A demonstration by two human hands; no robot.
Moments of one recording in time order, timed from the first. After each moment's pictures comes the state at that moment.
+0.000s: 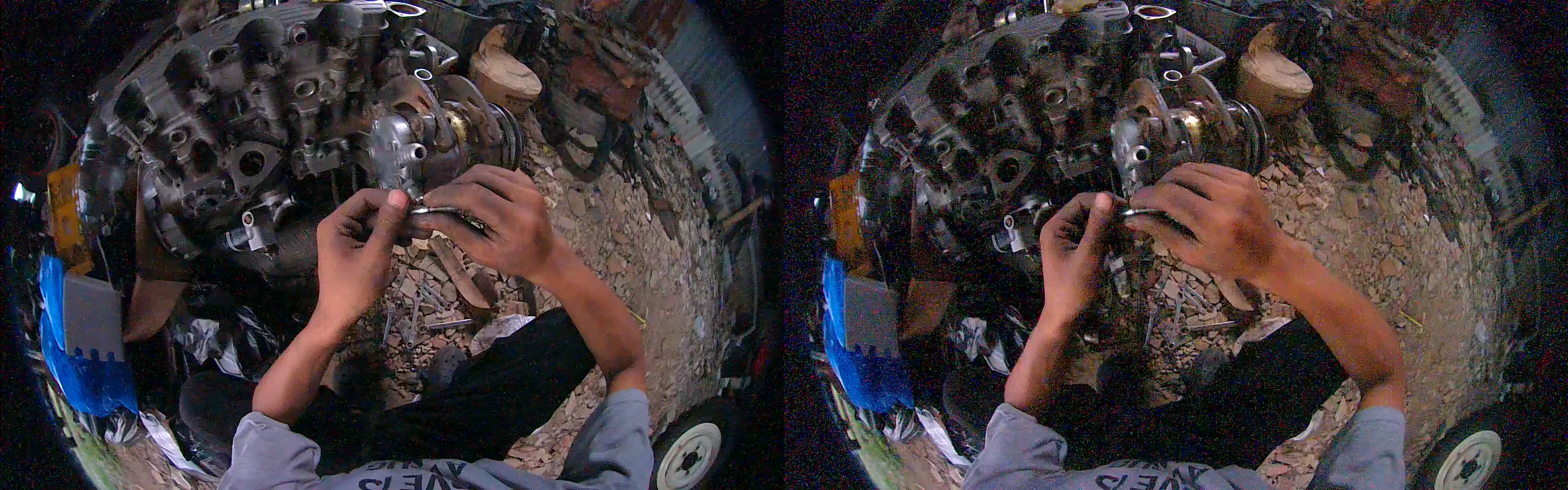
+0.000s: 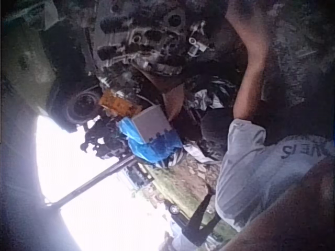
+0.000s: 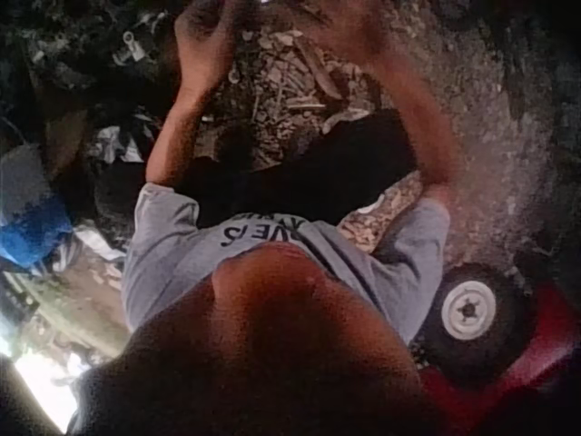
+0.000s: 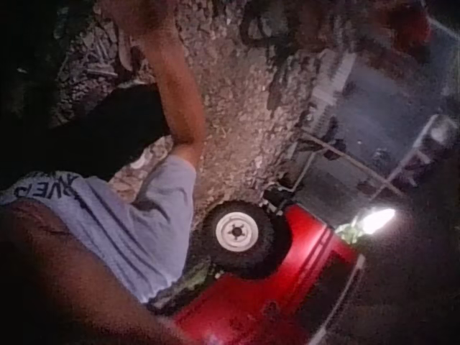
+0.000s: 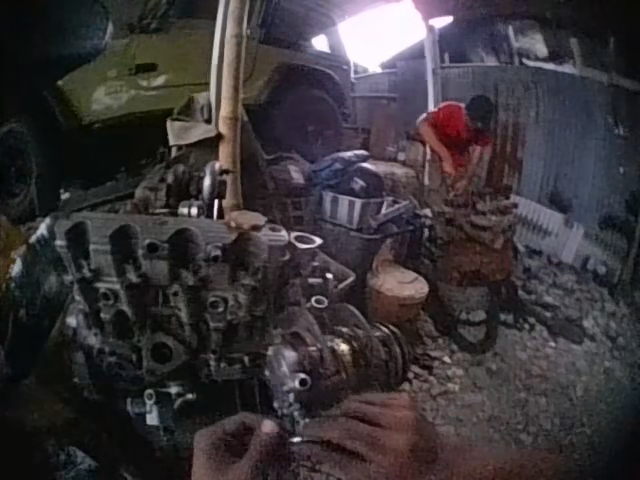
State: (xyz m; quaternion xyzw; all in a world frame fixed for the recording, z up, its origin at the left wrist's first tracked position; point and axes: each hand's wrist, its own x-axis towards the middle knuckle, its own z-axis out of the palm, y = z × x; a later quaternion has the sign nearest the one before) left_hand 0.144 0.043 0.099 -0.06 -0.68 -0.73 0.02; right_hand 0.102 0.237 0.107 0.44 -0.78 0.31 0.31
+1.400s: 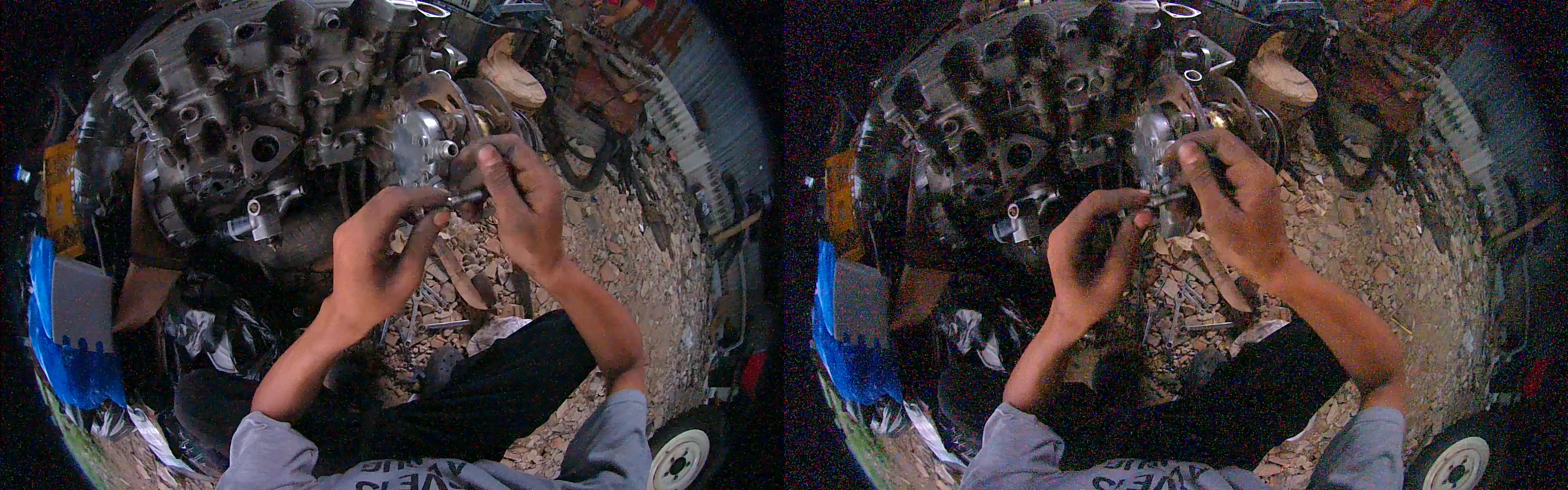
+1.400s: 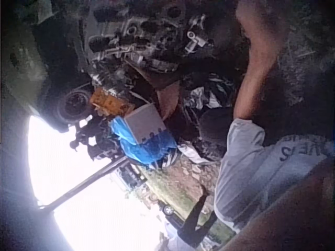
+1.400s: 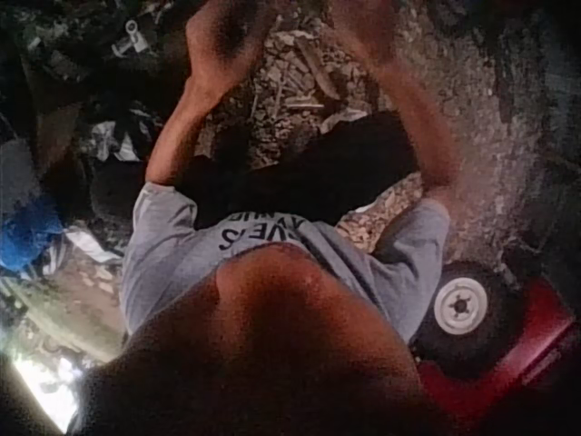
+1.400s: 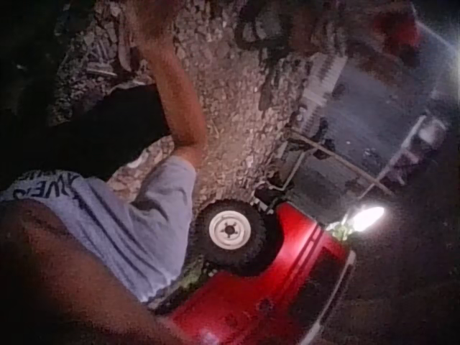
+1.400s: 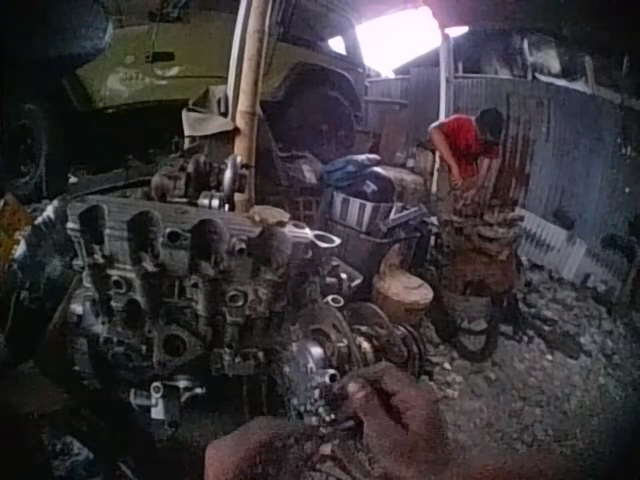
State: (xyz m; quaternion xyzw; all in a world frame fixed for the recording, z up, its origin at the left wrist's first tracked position) left_hand 0.140 0.027 0.088 -0.27 -0.75 -0.53 0.29; right_hand 0.111 0.205 0.114 0.15 -0.77 0.61 0.15
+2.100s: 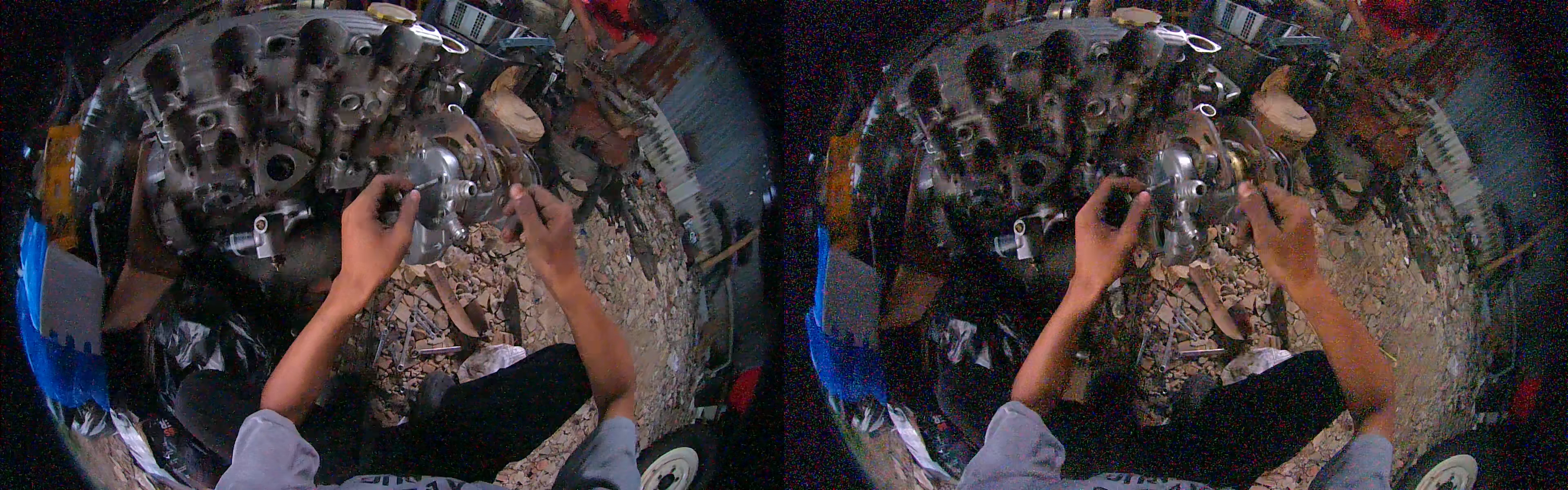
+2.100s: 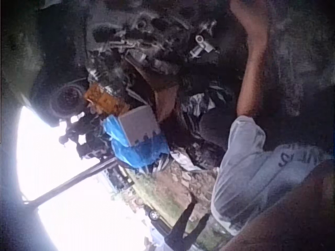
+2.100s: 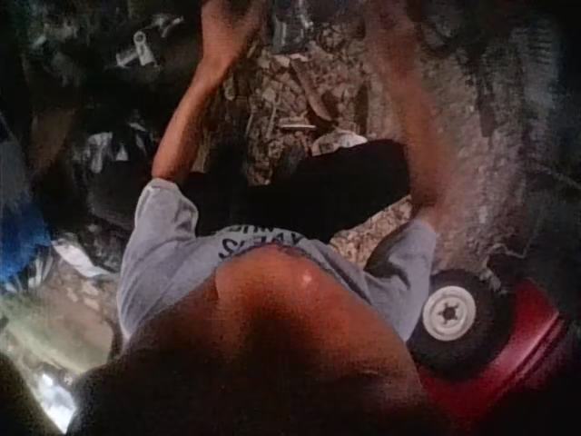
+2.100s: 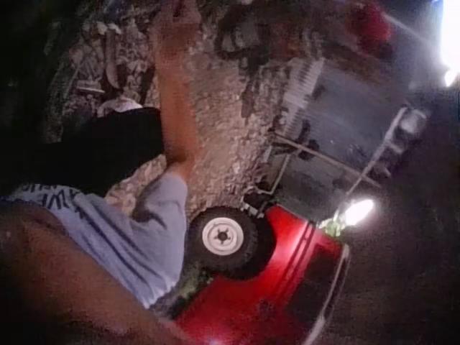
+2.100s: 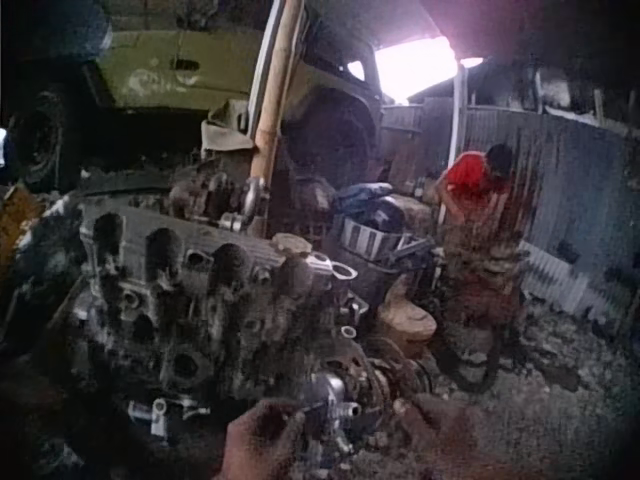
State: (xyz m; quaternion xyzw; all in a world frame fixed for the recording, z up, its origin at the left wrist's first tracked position) left_hand 0.082 0.011 0.054 -0.08 -0.76 -0.61 0.21; right_hand 0.094 0.236 0.108 0.04 -0.85 0.51 0.10
